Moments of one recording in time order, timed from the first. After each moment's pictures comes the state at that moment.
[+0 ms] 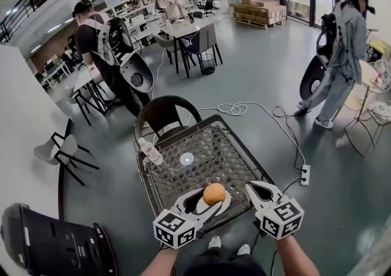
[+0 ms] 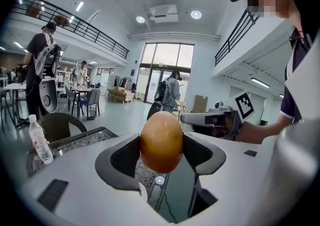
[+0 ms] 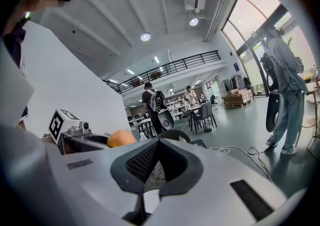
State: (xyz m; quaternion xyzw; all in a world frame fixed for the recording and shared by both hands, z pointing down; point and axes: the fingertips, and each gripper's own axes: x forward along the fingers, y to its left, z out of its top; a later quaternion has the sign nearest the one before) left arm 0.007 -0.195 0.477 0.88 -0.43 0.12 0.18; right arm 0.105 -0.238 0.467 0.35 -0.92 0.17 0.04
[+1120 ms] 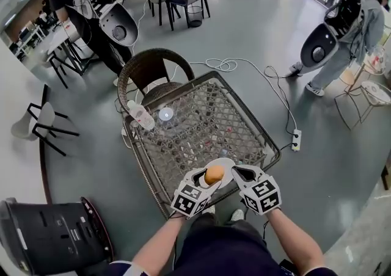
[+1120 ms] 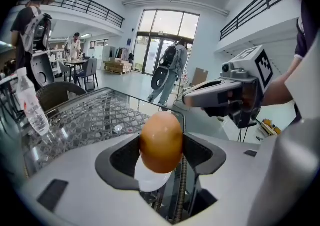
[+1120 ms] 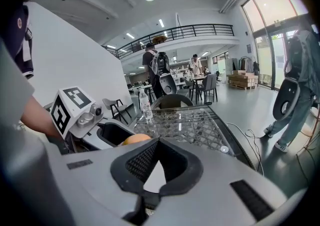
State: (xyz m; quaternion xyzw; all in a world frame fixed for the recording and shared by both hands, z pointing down) left arm -0.048 -0.205 0.656 0.85 -0.38 0.27 0.25; right arm 0.009 -0.232 0.612 0.32 -0.90 0.20 0.23
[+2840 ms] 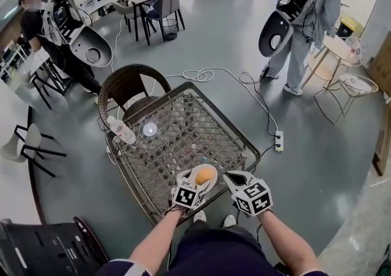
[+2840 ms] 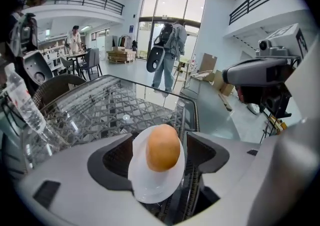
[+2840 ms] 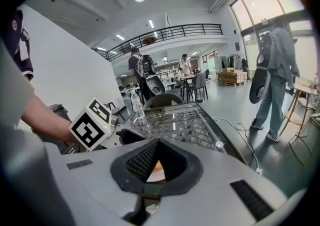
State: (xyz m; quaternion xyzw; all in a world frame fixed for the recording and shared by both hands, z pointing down) left arm -0.025 -0.234 0.710 0.81 -0.39 0.34 0.27; right arm 0.055 -0.225 0.612 0.37 -0.87 0.22 0.23
